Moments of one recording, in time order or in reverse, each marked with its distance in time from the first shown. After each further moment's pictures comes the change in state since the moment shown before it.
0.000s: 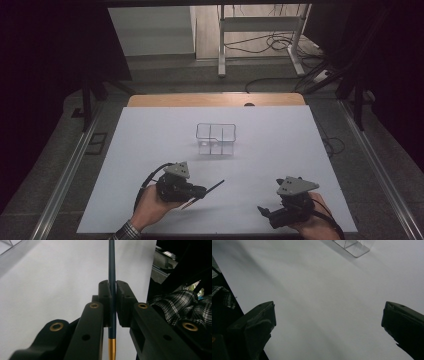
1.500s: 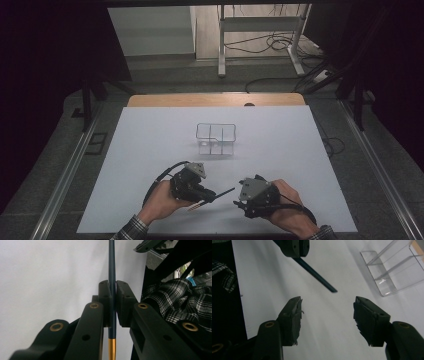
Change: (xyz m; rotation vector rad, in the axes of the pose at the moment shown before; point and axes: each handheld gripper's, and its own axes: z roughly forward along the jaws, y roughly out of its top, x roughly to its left) left arm 0.001 0.027 0.027 0.184 -0.082 0.032; right arm 0.038 0.055 0.043 0.098 0.060 -0.418
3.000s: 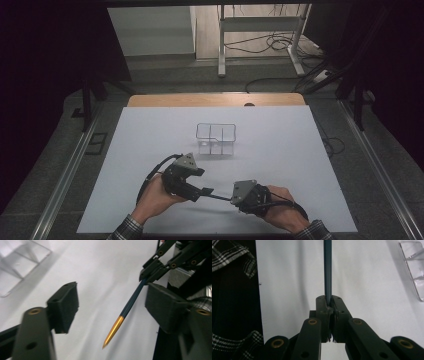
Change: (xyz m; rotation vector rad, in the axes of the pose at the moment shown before) left arm -0.004 -0.004 -0.028 -0.161 0.222 -0.013; right arm 0.002 0.004 0.022 0.083 0.174 -0.060
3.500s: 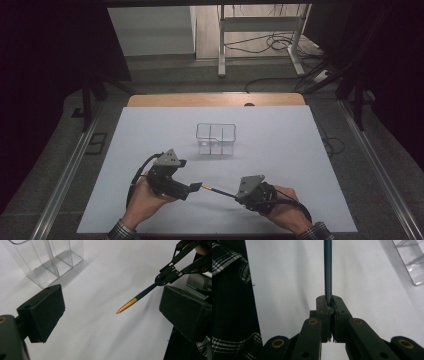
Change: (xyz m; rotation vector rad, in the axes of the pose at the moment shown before) left arm 0.003 -0.020 -0.029 -0.130 0.132 -0.107; right arm -0.007 -0.011 -0.007 -0.009 -0.019 0.111
